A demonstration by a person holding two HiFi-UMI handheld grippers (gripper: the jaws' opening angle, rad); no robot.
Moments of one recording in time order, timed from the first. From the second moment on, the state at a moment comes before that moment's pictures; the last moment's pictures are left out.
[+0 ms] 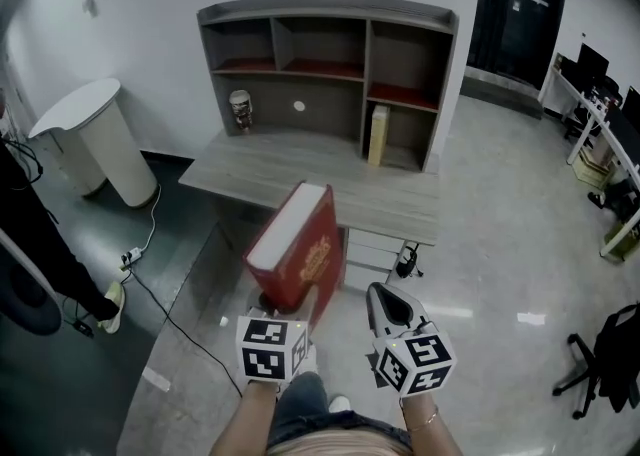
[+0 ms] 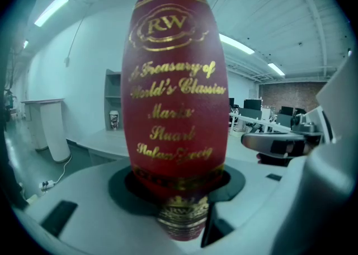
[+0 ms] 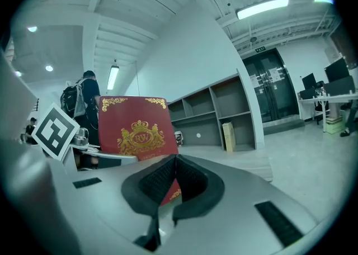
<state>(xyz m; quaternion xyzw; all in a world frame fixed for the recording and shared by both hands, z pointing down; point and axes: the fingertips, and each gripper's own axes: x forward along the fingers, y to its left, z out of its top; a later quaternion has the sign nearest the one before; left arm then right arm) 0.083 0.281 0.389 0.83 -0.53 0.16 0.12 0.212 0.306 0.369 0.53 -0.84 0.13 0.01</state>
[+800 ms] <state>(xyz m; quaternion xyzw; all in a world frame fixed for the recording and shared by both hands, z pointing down) 0.023 0.117 0.407 0.82 -0.53 0.15 0.16 0.137 0.141 0.382 0.51 -0.85 0.14 0.02</state>
